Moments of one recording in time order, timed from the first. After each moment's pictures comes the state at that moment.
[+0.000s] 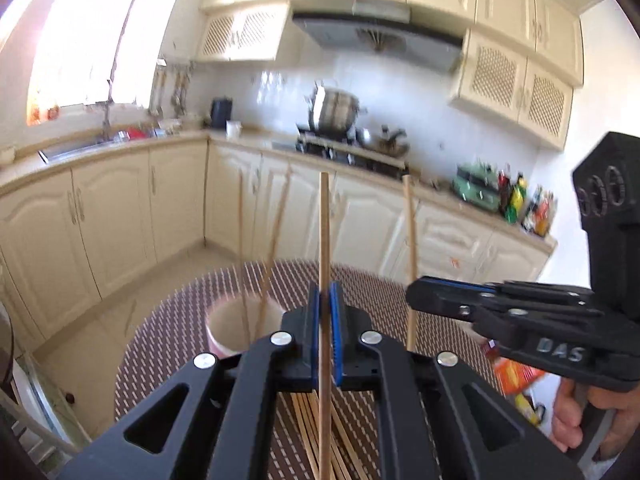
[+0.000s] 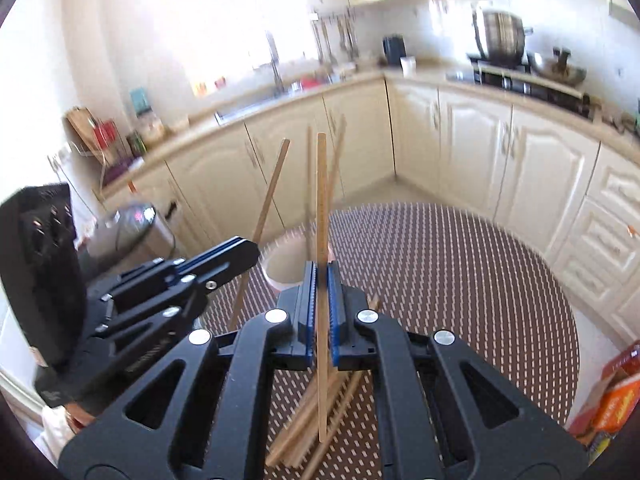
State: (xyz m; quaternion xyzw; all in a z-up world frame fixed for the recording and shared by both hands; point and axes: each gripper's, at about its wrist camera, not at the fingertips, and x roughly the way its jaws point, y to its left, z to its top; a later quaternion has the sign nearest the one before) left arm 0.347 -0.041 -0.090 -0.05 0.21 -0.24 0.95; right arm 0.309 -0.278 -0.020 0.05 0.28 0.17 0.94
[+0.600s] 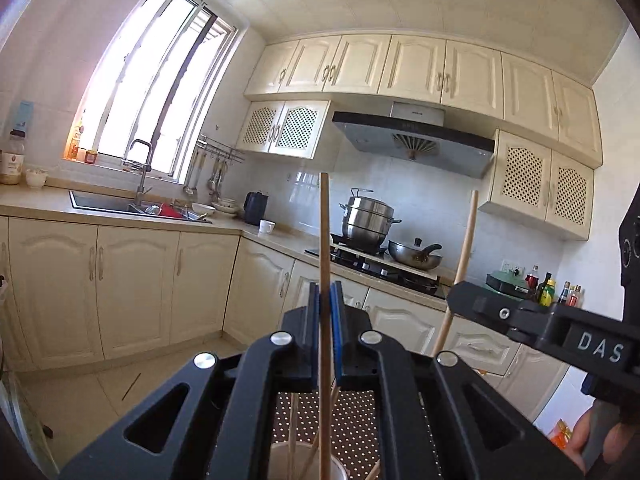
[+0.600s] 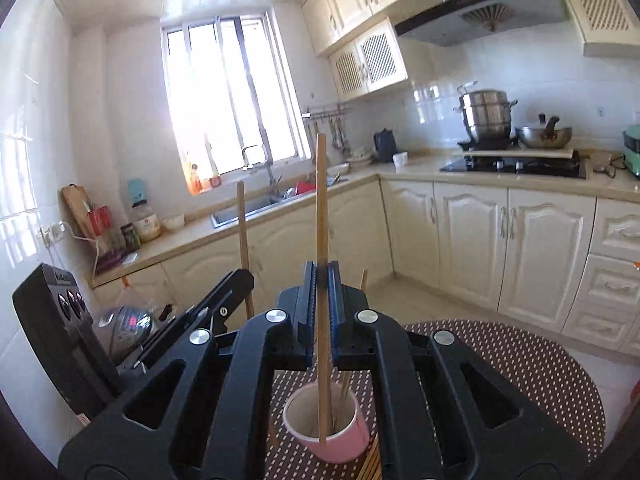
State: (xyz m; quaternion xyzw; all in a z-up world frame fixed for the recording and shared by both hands) left arm 0.402 -0.016 -0.059 -0.13 0.04 -0.18 0.97; right arm 0.355 -0.253 0.029 0.09 0.11 0.14 0.98
